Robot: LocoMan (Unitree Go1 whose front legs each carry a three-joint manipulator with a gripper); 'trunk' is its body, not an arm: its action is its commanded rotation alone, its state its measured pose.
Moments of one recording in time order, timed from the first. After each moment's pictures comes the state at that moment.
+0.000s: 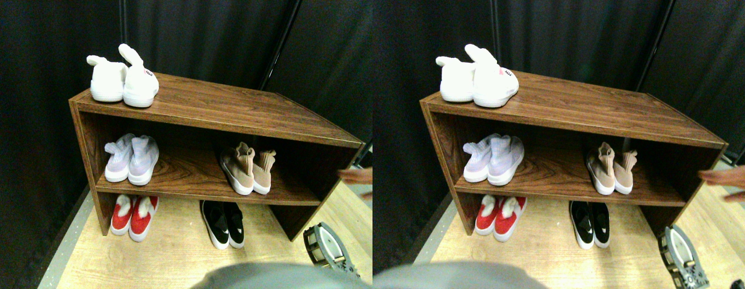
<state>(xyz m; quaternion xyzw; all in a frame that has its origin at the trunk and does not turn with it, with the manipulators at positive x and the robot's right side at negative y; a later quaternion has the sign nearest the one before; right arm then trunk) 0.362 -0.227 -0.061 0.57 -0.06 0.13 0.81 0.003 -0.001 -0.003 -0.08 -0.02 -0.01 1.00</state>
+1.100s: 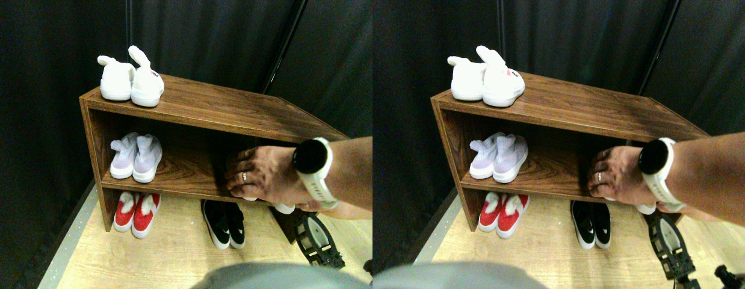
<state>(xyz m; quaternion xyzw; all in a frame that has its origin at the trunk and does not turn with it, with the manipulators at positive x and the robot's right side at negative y) 0.377 -0.219 -0.064 0.58 -0.05 0.13 0.81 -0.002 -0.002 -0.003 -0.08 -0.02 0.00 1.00</state>
